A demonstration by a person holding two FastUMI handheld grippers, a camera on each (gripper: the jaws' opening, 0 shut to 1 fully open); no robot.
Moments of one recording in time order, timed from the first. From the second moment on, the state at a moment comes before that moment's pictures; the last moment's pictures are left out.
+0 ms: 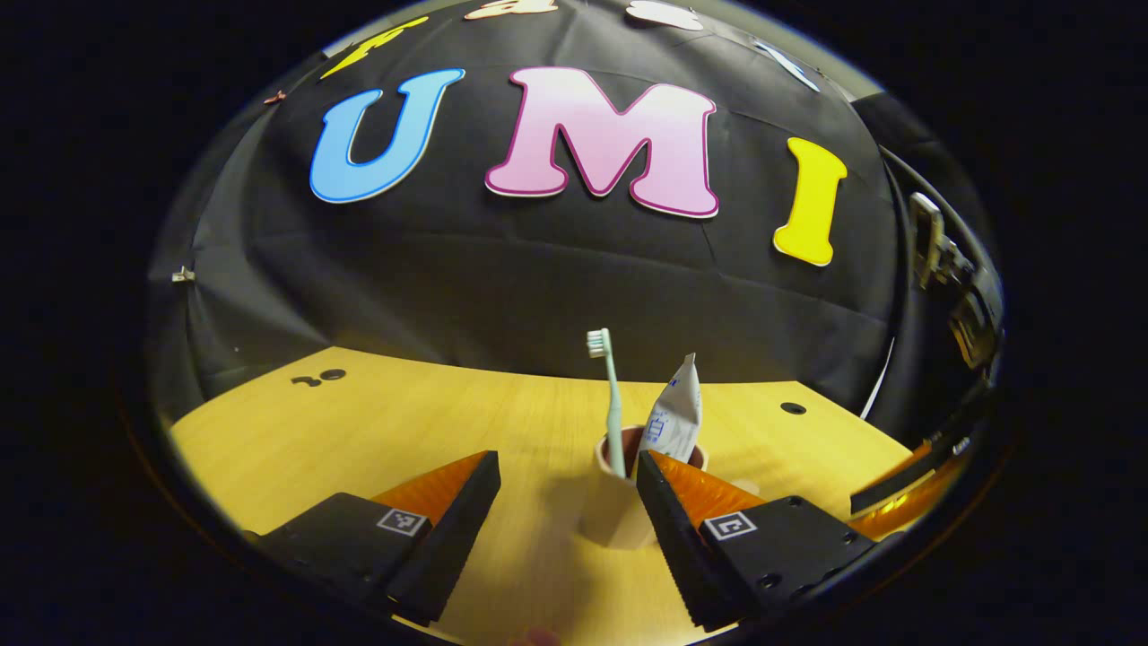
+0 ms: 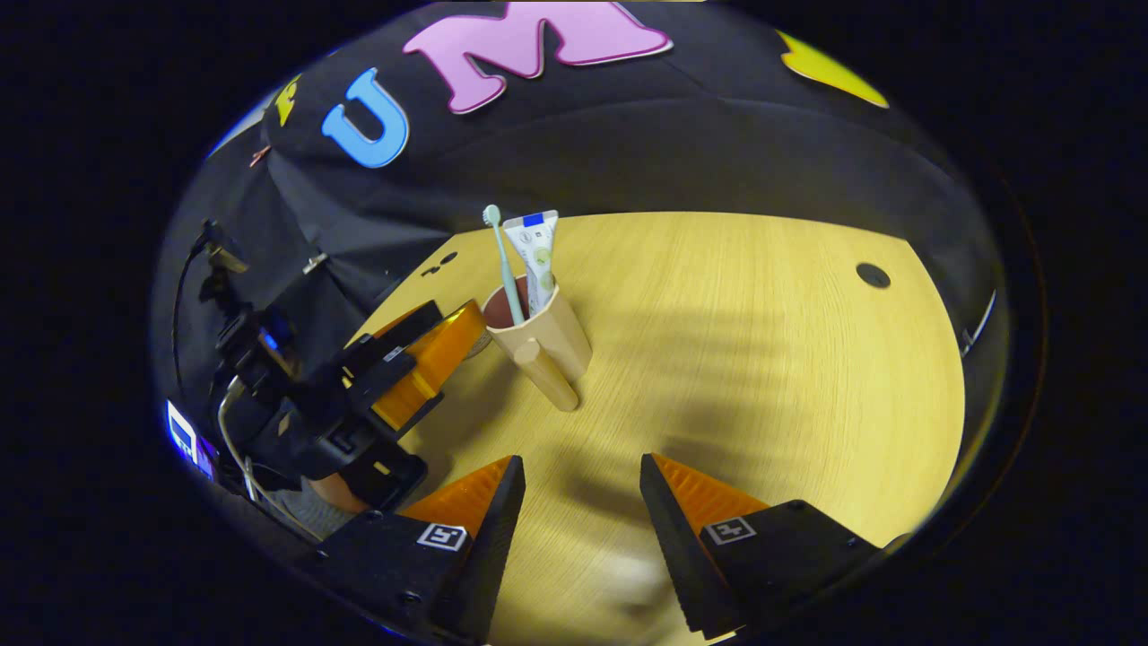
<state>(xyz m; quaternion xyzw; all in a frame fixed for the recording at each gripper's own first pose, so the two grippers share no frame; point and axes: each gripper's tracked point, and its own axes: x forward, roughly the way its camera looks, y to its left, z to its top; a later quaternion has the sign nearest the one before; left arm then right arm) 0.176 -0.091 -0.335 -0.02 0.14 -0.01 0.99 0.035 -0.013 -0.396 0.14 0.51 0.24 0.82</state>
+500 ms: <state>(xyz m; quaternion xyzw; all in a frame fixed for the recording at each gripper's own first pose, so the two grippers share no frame) 0.025 -0.016 -0.328 -0.02 0.22 0.02 0.98 0.082 0.049 -0.411 0.04 0.57 0.30 0.77</state>
